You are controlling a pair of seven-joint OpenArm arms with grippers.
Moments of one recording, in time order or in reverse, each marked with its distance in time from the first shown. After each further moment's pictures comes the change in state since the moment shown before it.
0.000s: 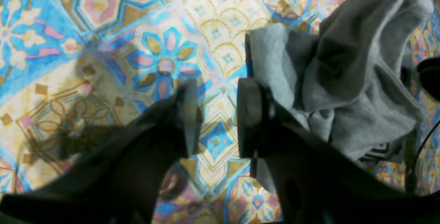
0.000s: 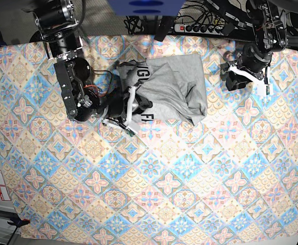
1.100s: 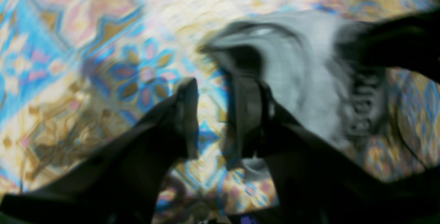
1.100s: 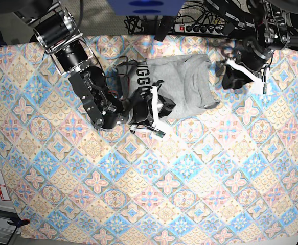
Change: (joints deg) left arm 3.8 -0.7 1.6 6.5 0.5 -7.7 0.1; right arm 7.8 -1.4 -14.7 -5.7 0.6 0.1 8.1
